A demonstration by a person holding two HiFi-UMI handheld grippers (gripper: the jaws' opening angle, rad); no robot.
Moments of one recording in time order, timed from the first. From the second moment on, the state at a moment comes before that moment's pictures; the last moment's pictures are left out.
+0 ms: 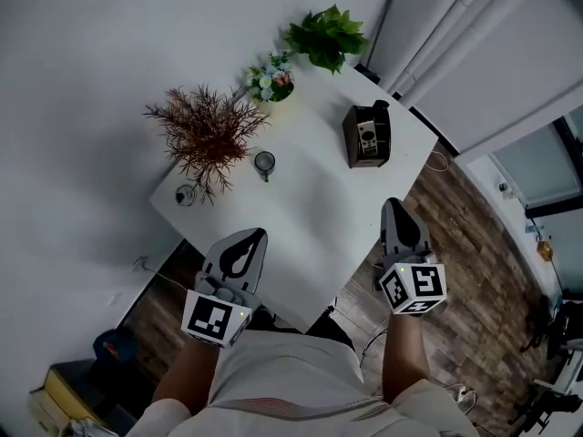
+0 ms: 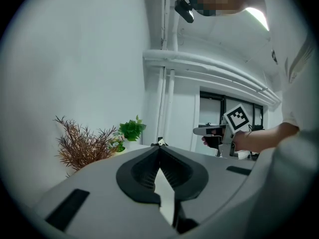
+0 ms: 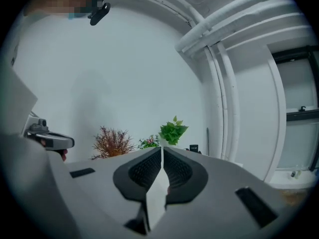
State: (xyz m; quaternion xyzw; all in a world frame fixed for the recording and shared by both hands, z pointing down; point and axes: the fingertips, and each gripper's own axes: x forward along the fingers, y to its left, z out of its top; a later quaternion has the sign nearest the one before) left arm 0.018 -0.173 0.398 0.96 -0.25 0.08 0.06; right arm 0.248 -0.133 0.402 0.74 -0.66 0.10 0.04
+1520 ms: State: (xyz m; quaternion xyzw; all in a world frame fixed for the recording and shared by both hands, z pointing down) left arm 0.002 -0.186 0.433 0.94 -0.31 0.11 0.13; right arm 0.341 -0.308 0.516 0.77 -0.58 0.08 0.24
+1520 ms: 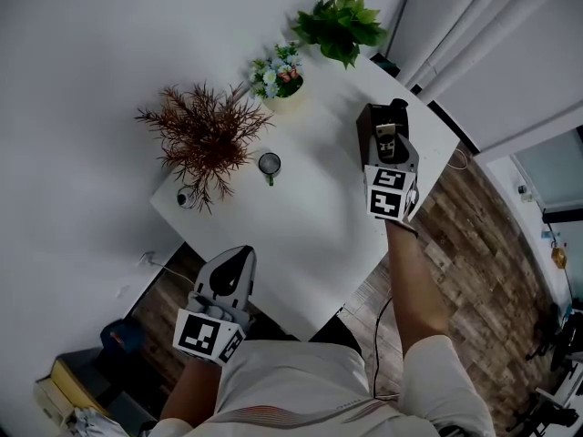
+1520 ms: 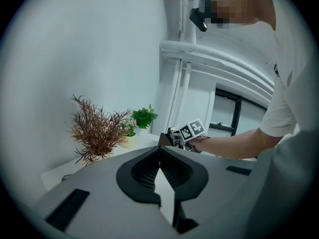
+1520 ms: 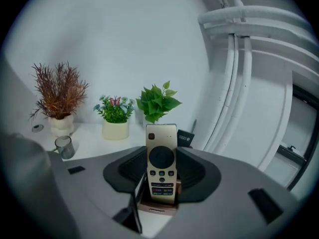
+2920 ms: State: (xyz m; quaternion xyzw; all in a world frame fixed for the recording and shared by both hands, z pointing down) left arm -0.082 -0.173 0.405 0.92 -0.38 0.03 0.13; right arm 0.019 -0.123 0.567 0.36 -0.81 0.15 0.44
